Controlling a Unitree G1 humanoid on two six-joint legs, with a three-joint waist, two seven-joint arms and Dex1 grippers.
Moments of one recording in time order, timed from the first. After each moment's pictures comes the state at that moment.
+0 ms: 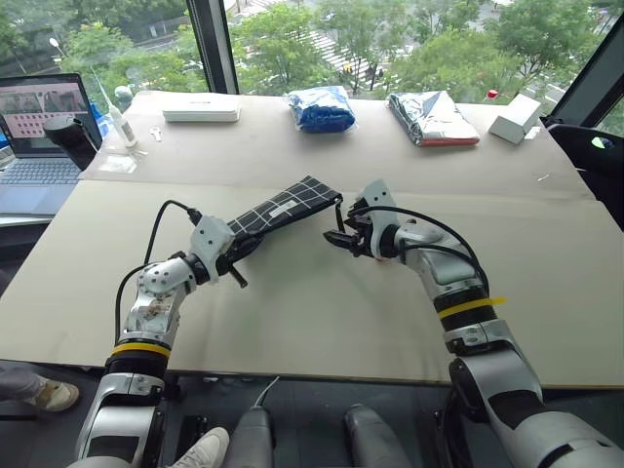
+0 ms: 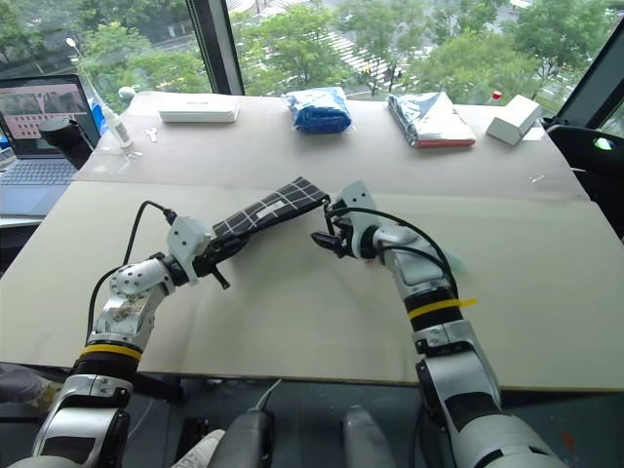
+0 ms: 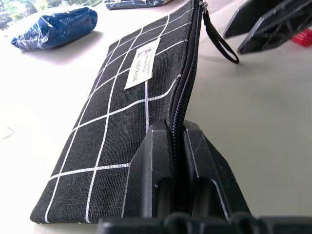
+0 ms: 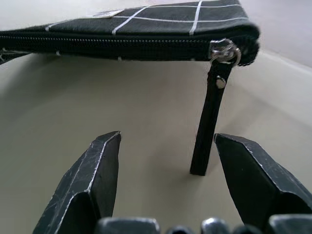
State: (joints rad) left arm -0.49 0.46 0.02 0.38 -0.16 -0.08 -0.82; right arm -0.83 -0.24 0.11 0.44 0.13 0.58 0.62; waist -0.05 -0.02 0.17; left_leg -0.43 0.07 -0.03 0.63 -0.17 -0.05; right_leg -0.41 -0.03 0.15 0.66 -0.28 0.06
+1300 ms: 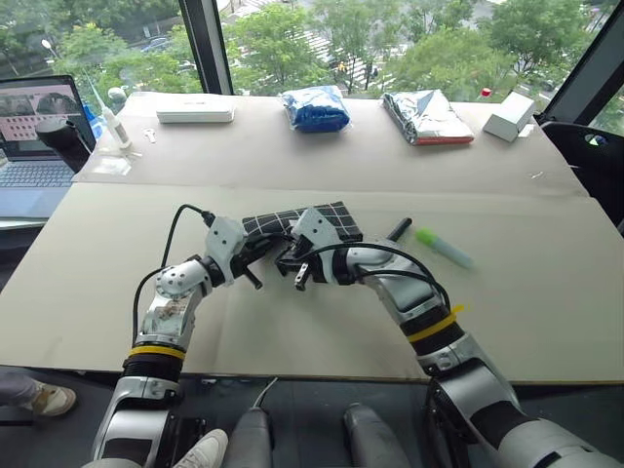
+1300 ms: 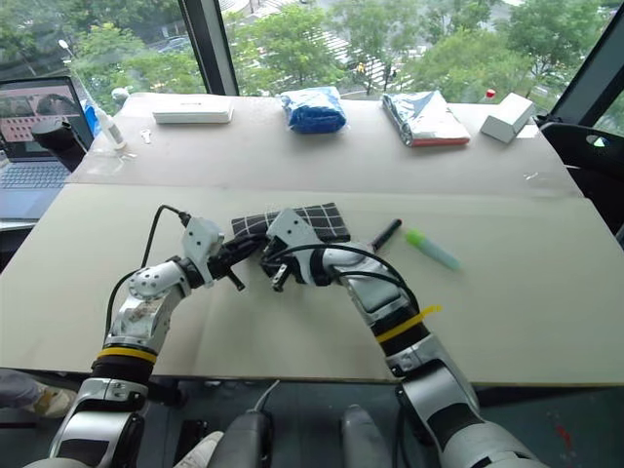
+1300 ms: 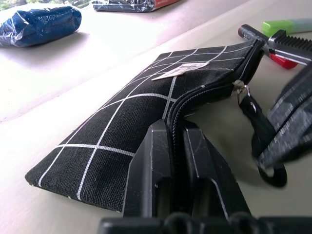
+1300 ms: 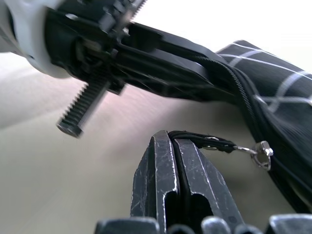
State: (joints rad) left arm -0.49 0.39 0.02 0.36 -0.16 -0.02 -0.80; right arm -0.79 -0.10 0.34 0.23 0.08 0.57 0.76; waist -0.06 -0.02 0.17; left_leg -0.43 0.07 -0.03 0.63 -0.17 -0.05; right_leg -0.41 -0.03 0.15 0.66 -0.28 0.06
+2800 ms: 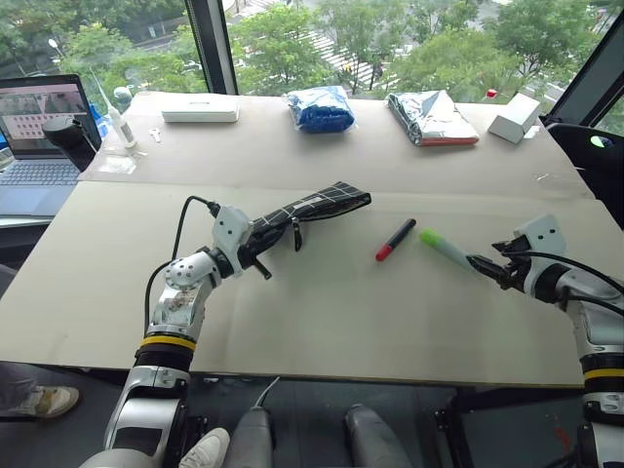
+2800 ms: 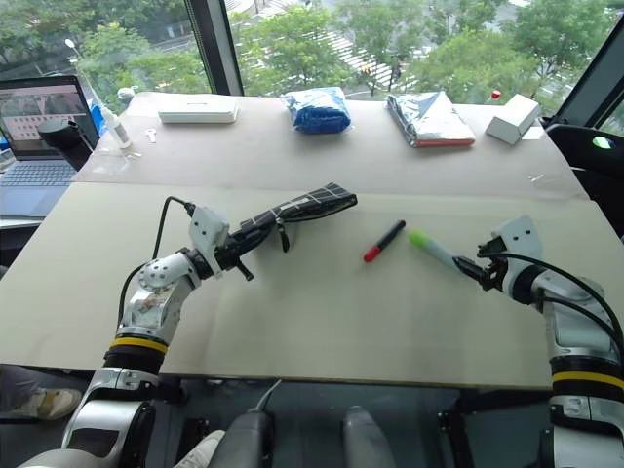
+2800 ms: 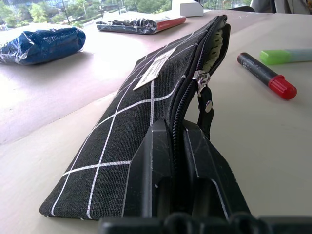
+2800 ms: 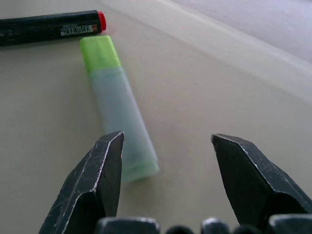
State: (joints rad) left arm -0.54 0.34 0.02 0.39 -0.19 -0.04 -0.79; right arm -0.42 -0.76 -0.21 0.38 0.19 0.31 0.79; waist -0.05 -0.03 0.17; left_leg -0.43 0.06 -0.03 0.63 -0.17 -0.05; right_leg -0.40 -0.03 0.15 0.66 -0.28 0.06
